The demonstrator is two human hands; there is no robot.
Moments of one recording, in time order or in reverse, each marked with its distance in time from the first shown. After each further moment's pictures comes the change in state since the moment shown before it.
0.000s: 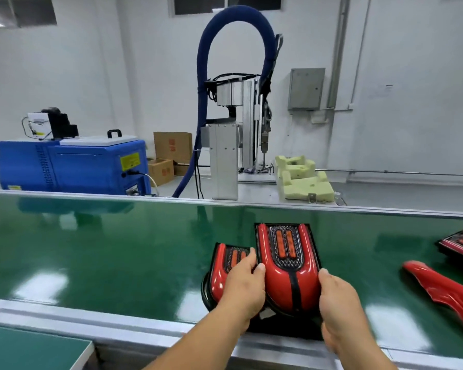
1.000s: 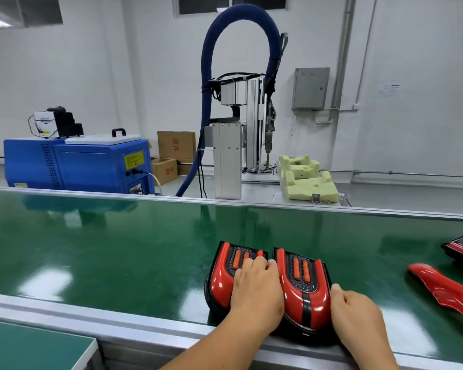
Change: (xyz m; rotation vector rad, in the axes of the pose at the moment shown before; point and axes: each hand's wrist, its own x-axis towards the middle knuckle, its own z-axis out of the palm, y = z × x) left_hand -0.002 0.003 0.013 1.119 0.032 0.320; right_hand 0.003 0.004 -0.033 -0.874 0.092 -0.189
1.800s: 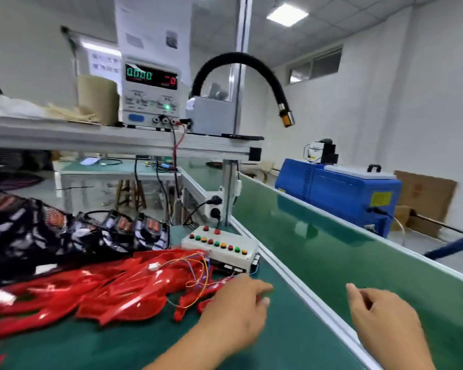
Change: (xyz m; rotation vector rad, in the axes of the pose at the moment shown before) left_hand -0.286 -0.247 -0.153 -0.140 0.373 -0.824; right_hand -0.175 -0.298 0.140 0.113 -0.489 -0.869
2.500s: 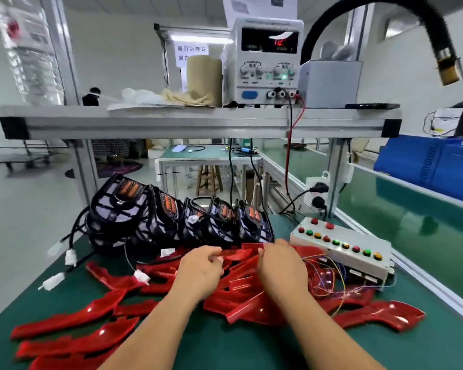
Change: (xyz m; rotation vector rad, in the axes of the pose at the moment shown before) left_hand -0.039 -0.231 -0.122 -0.180 0.392 -0.576; right_hand -0.040 -0.283 0.228 0.019 -0.296 -0.593
